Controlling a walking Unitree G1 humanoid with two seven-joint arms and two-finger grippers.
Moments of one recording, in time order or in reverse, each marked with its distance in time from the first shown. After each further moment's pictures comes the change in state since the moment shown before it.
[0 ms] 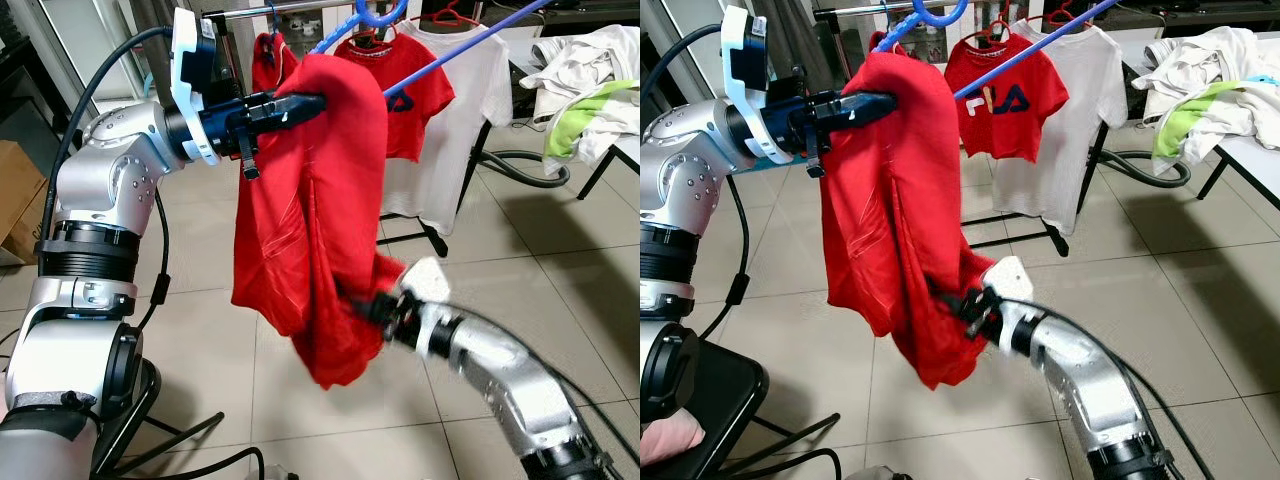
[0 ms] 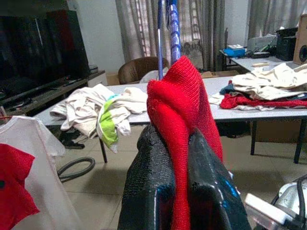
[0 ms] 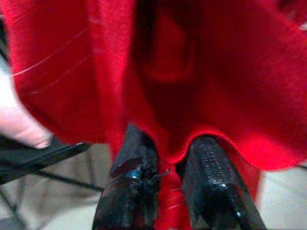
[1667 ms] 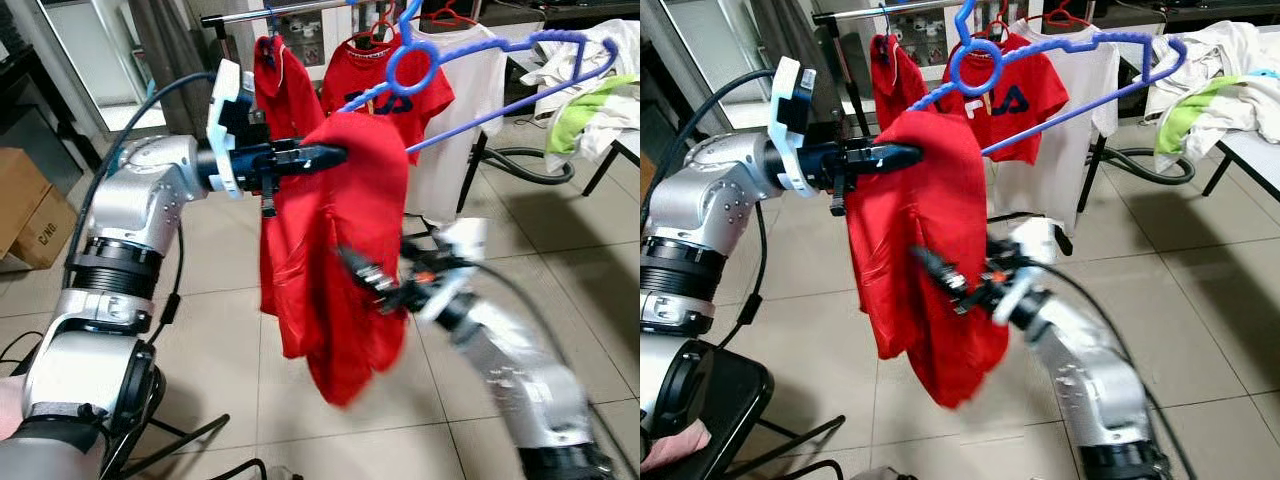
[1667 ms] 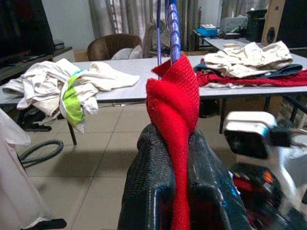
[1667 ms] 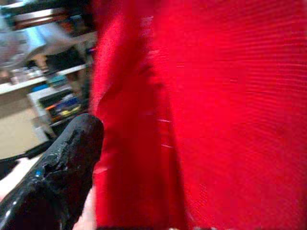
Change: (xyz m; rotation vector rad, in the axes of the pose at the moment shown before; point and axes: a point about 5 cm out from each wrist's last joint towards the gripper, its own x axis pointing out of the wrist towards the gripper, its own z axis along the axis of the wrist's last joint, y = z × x) left arm 0.014 -0.014 -0.034 -0.073 0.069 -0.125; right arm 0.000 0.022 0.056 0.200 -0.353 0.126
